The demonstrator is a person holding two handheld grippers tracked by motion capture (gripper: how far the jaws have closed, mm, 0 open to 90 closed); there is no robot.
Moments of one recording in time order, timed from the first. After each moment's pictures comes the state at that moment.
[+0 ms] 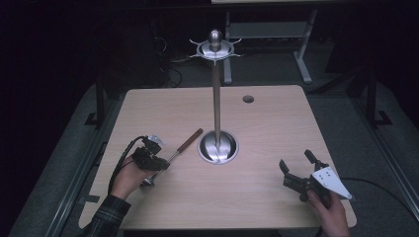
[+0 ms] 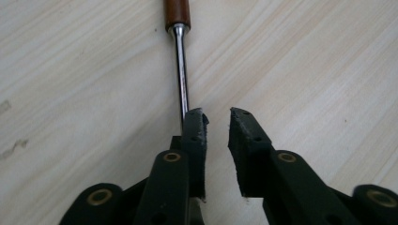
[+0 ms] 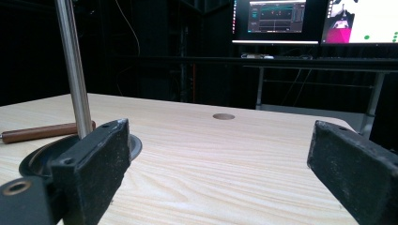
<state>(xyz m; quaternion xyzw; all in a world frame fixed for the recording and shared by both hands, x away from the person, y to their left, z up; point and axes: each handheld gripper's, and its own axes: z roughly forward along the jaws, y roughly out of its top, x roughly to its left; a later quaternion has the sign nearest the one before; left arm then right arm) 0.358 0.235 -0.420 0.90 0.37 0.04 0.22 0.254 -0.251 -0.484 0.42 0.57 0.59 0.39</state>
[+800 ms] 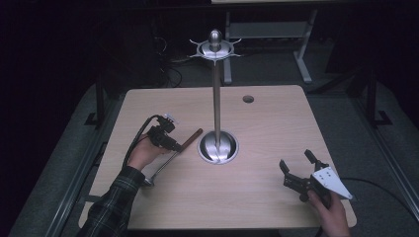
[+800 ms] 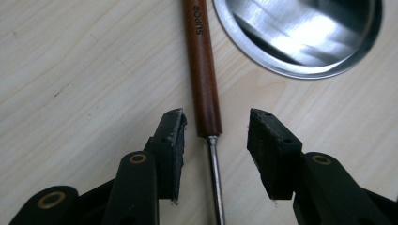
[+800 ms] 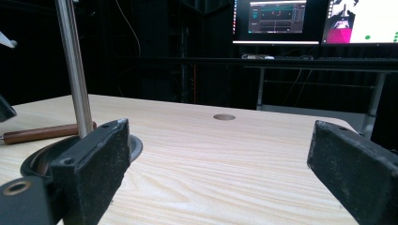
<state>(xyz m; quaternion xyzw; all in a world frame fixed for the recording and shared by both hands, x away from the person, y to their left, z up) 0.427 0.200 -0.414 0.91 0.37 0.03 0.21 0.254 -0.251 -0.484 0.42 0.57 0.59 0.39</state>
